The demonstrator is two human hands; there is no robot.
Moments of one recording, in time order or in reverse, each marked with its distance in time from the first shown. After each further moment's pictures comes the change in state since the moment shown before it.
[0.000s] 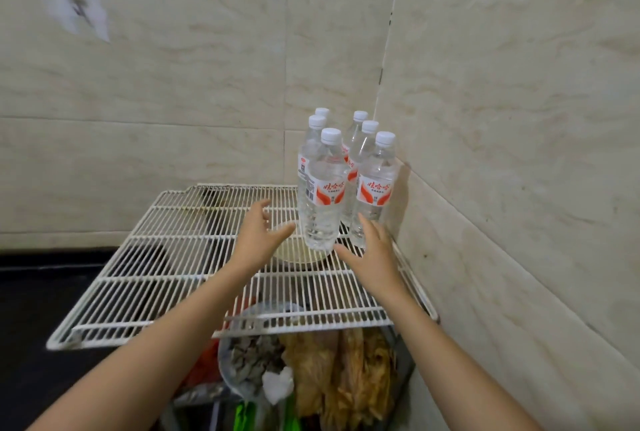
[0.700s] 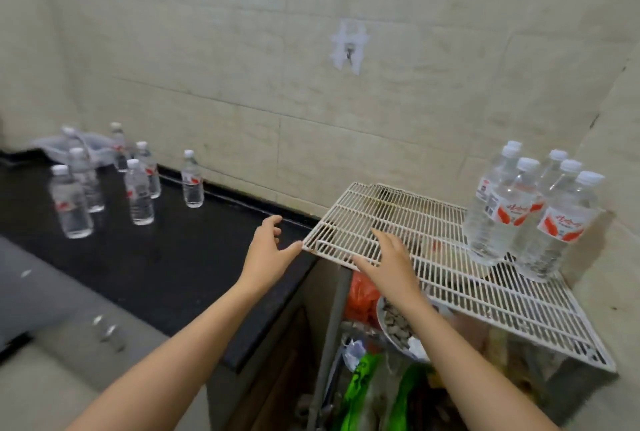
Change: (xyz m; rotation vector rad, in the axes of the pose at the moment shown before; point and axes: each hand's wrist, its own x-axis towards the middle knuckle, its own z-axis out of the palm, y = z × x) left_hand -0.206 -0.060 -0.204 0.076 0.496 -0.194; right_hand -0.117 -0.141 0.108 -0.071 -0.359 -0.439
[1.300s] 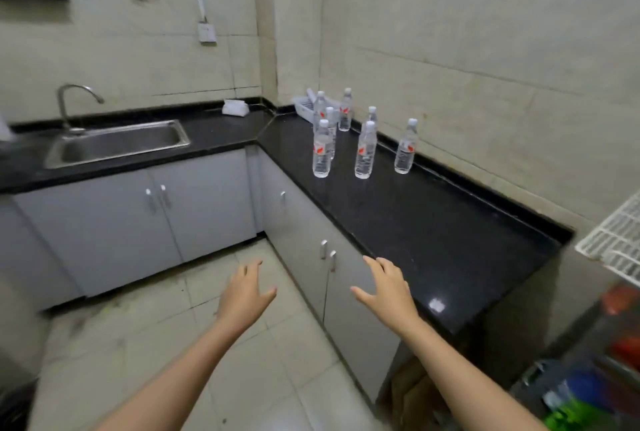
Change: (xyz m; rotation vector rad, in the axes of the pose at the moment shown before) left_hand -0.194 -0.204 -0.315 0.655 0.300 -0.594; right_hand -0.117 -0.242 0.250 -0.006 -0.588 -0.386
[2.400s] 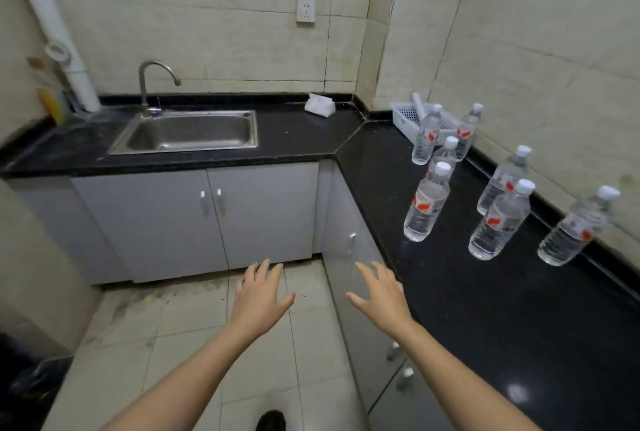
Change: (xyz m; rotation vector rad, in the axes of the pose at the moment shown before) left_hand 0.306 -0.074 -0.004 0.275 0.035 -0.179; right_hand 0.378 -0.101 0.101 -0.180 -0.253 -0.313
